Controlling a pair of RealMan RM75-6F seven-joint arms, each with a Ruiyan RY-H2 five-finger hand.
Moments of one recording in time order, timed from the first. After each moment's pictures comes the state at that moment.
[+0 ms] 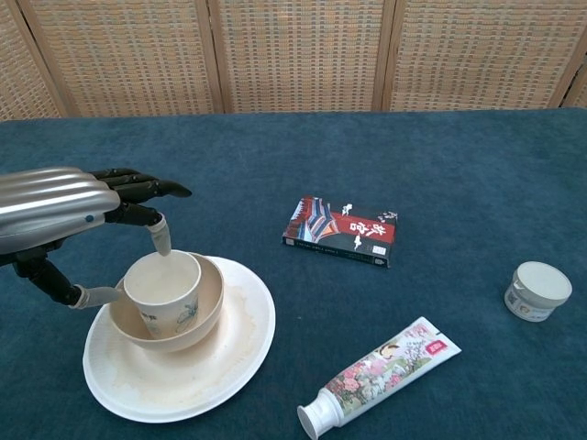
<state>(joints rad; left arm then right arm) -0.59 -1.31 0.04 -1.72 1.53 1.03 0.40 0.07 -1.09 0.10 -1.58 -1.52 1.55 0.18</state>
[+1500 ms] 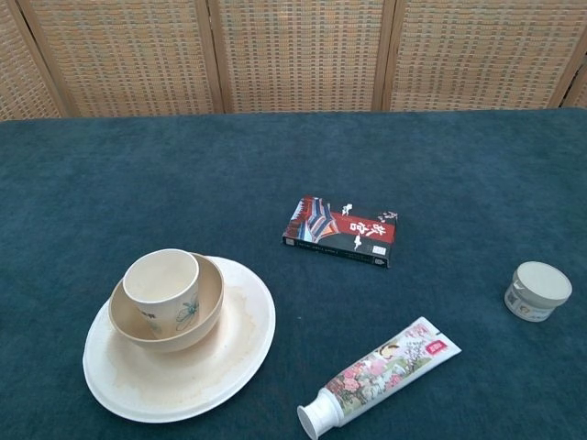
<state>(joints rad) -0.16 -1.19 0.05 -1.74 1.45 1.54 0.33 0.08 -1.14 0.09 -1.58 -1.54 1.54 -0.06</state>
